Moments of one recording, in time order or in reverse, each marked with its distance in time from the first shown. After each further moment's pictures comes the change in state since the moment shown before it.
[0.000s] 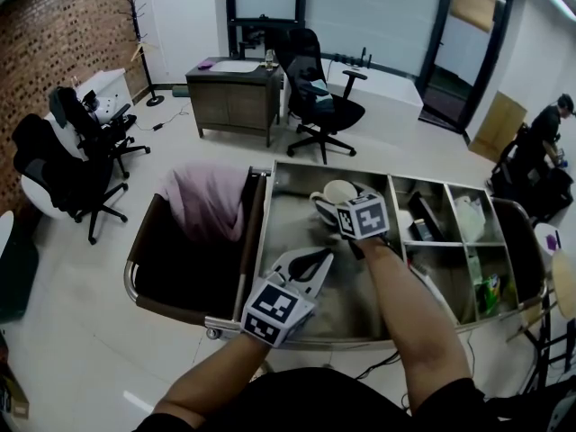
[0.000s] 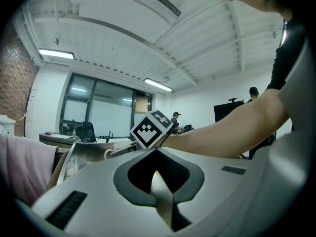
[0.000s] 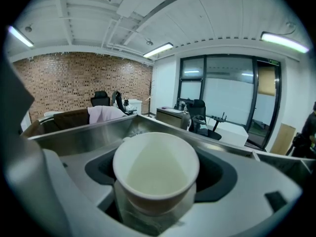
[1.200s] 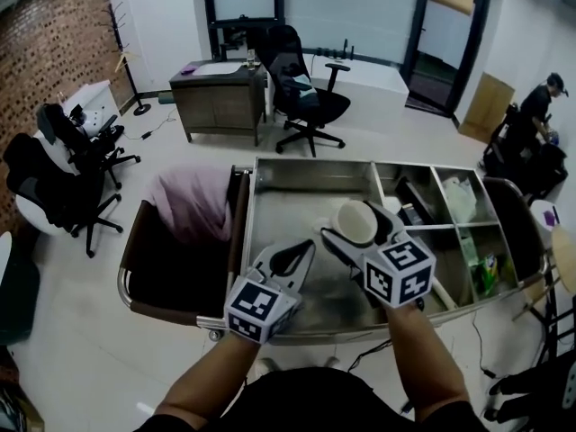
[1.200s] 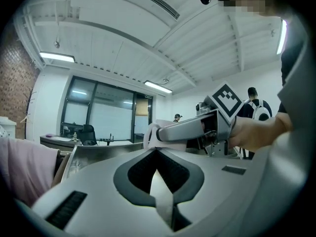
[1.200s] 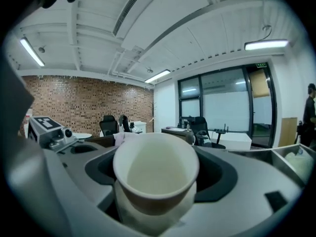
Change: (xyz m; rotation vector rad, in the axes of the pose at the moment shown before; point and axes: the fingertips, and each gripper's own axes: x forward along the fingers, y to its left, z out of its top) left arm -0.007 -0.001 0.007 0.014 -0.034 0.015; right arm -0.180 0.055 0.011 0.081 -0.258 0.063
